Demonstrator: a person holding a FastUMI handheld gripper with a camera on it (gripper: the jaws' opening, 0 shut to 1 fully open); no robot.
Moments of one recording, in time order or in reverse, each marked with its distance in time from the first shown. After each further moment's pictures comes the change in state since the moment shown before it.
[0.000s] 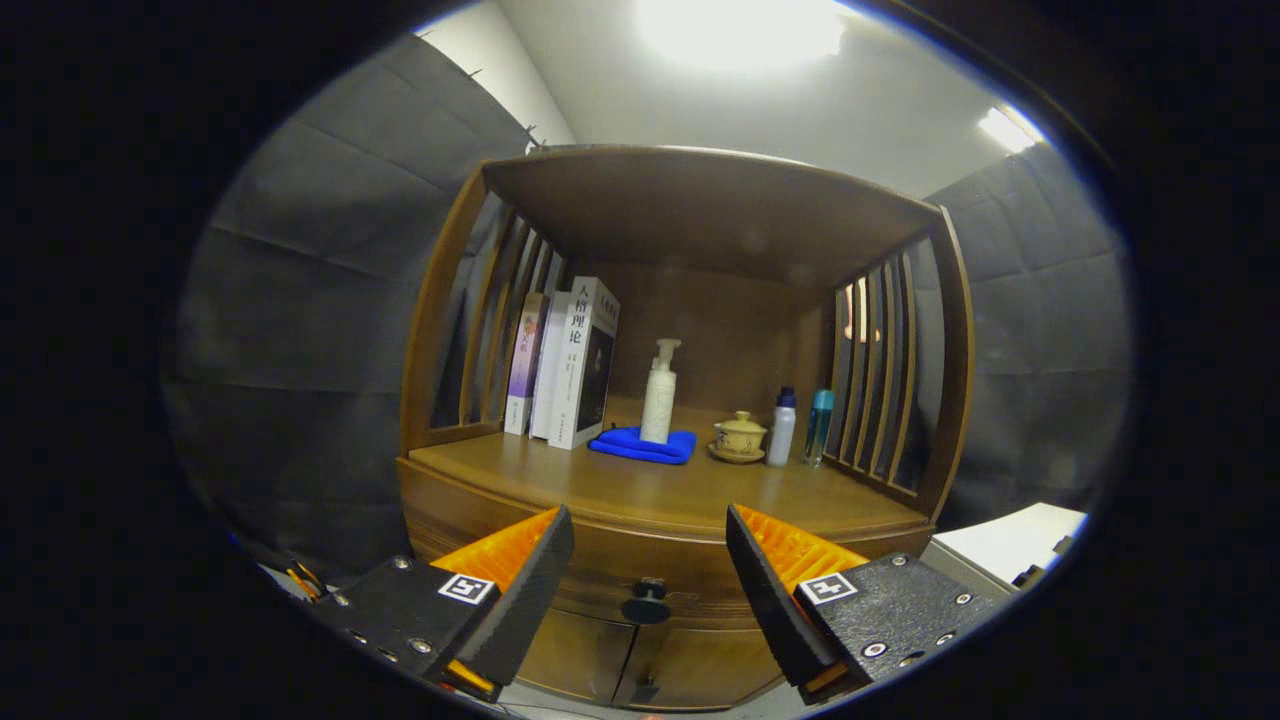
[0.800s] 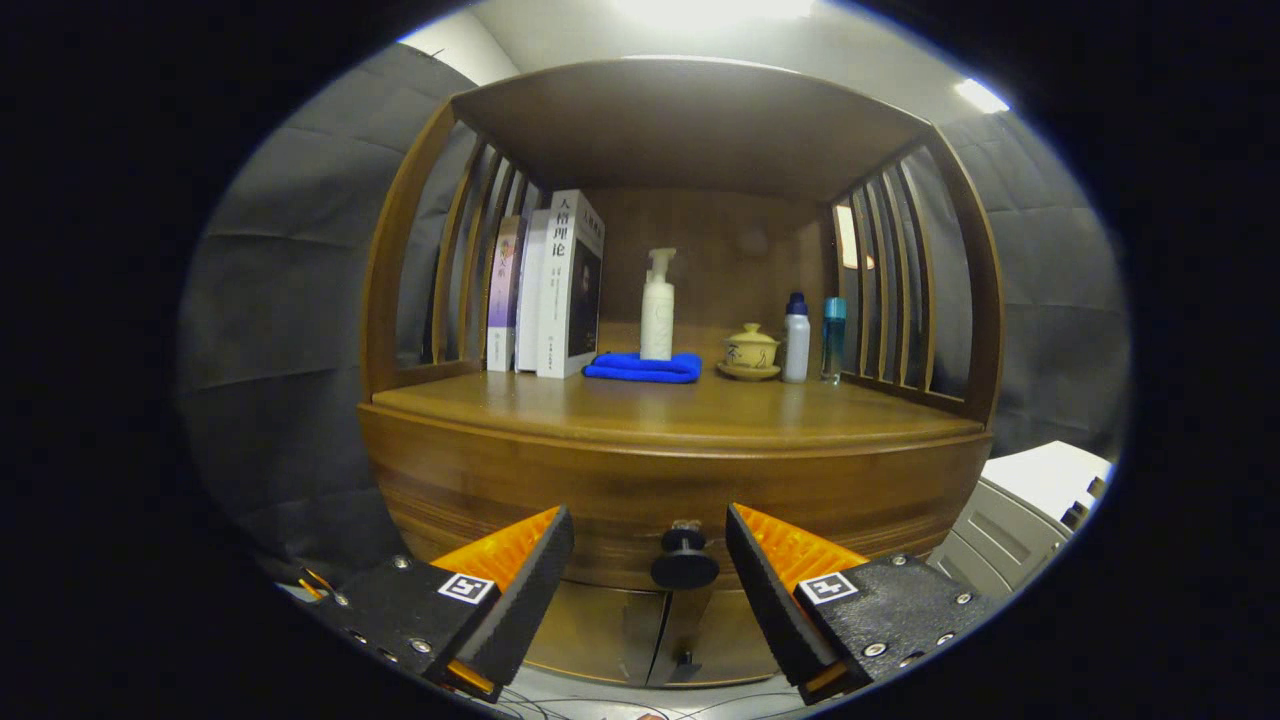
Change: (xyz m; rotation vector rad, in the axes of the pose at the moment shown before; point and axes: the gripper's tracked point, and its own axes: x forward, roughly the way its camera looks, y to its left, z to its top) arm 0.038 0.017 -0.085 0.072 0.185 -0.034
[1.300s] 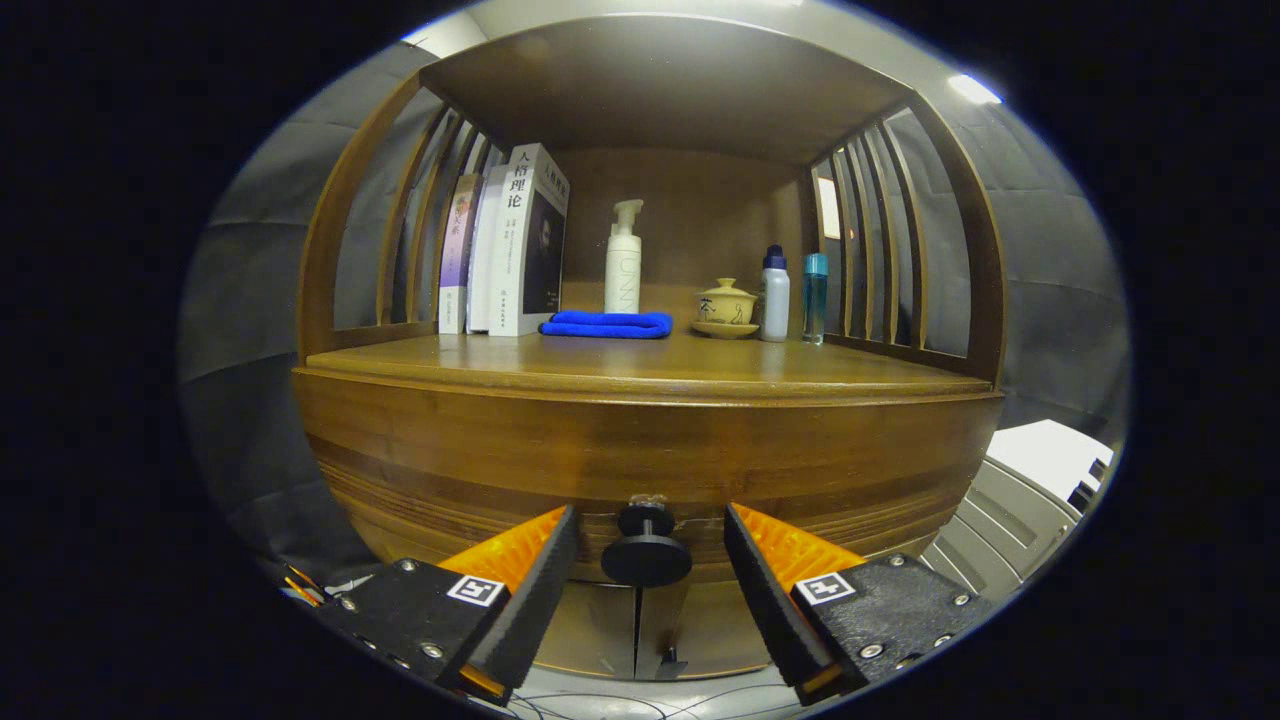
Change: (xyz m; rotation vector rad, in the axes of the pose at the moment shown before) arm 0.035 -0.024 -0.029 0.023 0.067 -0.070
